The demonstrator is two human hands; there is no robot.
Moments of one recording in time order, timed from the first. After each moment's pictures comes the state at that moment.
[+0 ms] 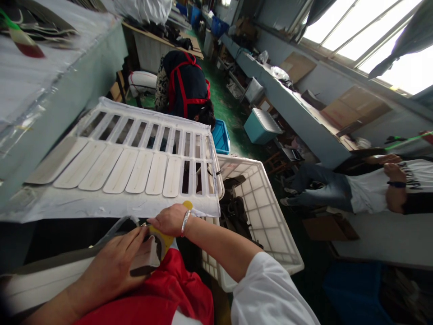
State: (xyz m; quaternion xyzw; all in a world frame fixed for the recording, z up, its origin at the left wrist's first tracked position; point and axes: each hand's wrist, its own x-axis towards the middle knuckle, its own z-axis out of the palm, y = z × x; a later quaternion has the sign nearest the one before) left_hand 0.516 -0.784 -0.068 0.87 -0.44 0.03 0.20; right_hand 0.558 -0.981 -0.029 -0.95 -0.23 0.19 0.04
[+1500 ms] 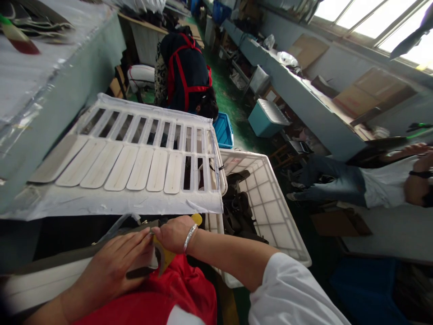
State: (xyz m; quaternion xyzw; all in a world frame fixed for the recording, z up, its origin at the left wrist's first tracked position) left_hand 0.513 -0.781 -0.061 0.85 -0.50 0.03 0.15; right_hand 0.520 -0.984 -0.029 -0.96 -0.18 0.22 0.07
